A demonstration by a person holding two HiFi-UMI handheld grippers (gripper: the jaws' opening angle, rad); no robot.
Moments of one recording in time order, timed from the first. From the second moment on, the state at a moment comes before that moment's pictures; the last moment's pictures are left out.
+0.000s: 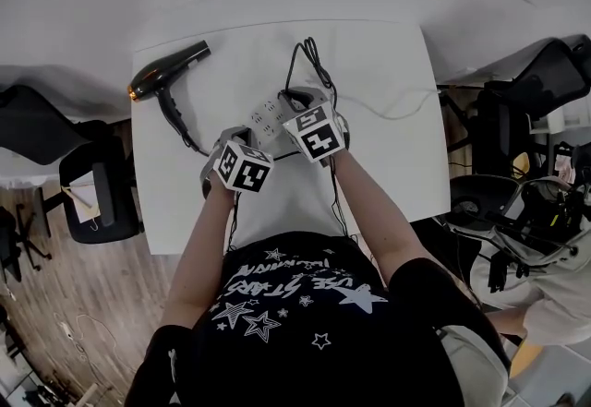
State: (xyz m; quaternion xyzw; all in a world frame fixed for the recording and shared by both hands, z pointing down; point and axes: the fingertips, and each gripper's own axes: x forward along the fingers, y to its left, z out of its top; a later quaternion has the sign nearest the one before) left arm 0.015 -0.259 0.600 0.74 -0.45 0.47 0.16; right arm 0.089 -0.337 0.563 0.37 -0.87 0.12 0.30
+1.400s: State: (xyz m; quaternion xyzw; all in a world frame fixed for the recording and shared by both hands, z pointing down) left arm 0.016 -0.259 0.604 0.74 -0.44 0.48 0.16; right arm 0.085 -0.334 0.563 0.37 -0.85 0.04 0.36
